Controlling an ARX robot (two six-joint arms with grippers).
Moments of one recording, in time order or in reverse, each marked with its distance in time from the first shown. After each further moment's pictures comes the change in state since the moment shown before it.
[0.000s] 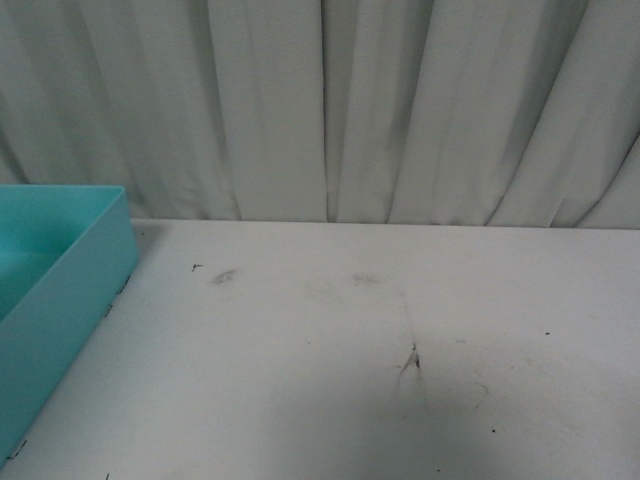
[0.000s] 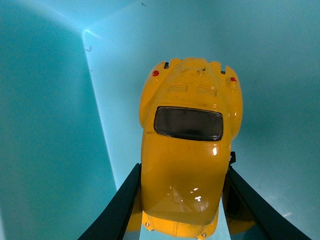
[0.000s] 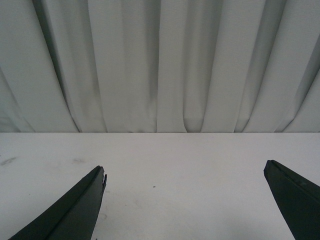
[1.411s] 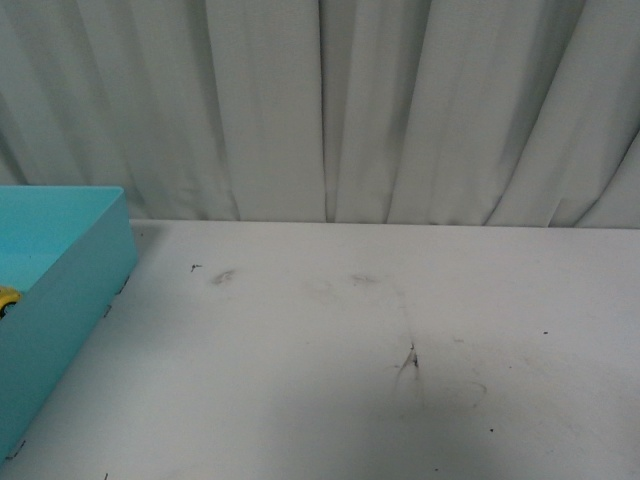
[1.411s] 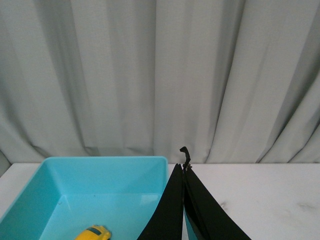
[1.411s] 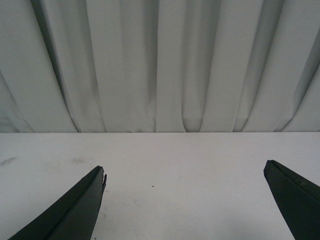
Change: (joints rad) left arm -0.214 -0.857 -0.790 0.896 0.127 -0.661; right arm 0.000 0.000 0.000 0.000 0.000 0.000
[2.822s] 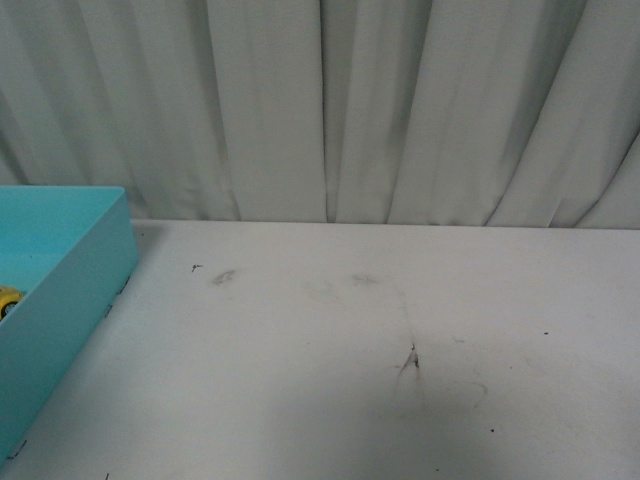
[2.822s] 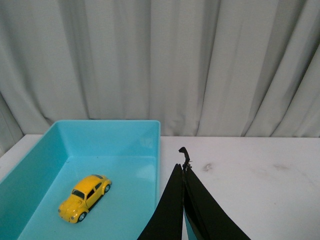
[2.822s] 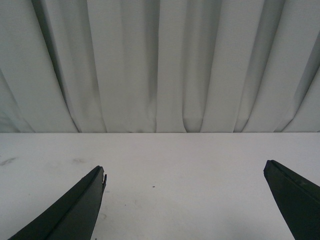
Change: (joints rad) left arm -0.097 -0.838 -0.305 -0.523 -0.105 -0.002; right arm 0.000 0.000 0.000 0.000 0.000 0.000
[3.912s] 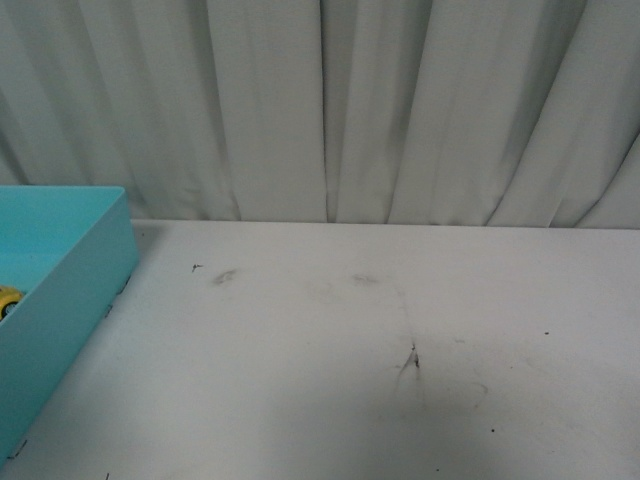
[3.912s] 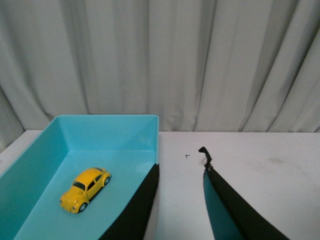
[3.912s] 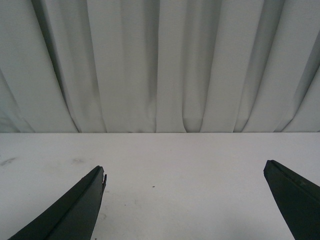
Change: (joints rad) left arm -0.001 -0.241 0.000 -0.254 0.000 -0.002; right arm 0.000 0.000 0.000 0.000 0.000 0.000
